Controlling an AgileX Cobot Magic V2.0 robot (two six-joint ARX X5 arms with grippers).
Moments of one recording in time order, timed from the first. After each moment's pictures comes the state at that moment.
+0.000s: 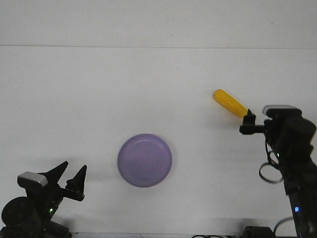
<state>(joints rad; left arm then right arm) -0.32 0.19 0.62 -0.56 0.02 -0.29 -0.05 1.03 1.07 -0.48 -0.04 -0.02</state>
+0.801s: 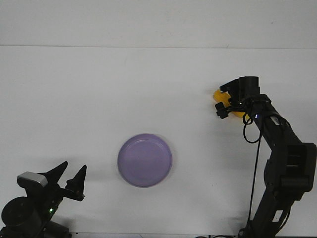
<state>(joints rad) -0.32 0.19 0.62 -0.56 0.02 -0.29 -0.01 1.95 1.50 -0.50 -0.05 -0.40</state>
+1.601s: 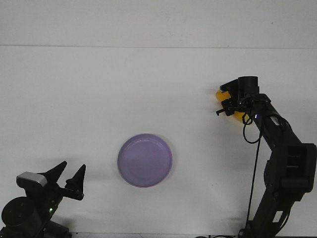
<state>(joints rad) -0.32 0.19 0.62 -0.56 0.00 -0.29 -0.01 1.94 1.50 -0.54 -0.03 -0.35</state>
